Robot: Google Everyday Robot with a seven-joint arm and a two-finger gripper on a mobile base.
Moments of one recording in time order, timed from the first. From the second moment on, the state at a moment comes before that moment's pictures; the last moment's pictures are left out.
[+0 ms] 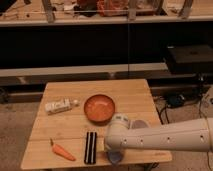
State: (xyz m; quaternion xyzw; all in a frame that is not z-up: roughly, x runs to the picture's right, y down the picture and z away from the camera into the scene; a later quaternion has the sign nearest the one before) arm 0.022 0.306 0.748 -0.18 -0.26 -0.69 0.65
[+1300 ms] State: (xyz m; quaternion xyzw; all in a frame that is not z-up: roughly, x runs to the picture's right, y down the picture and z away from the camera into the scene) arm 0.026 0.316 0.763 -0.21 -0.27 -0.68 0.65
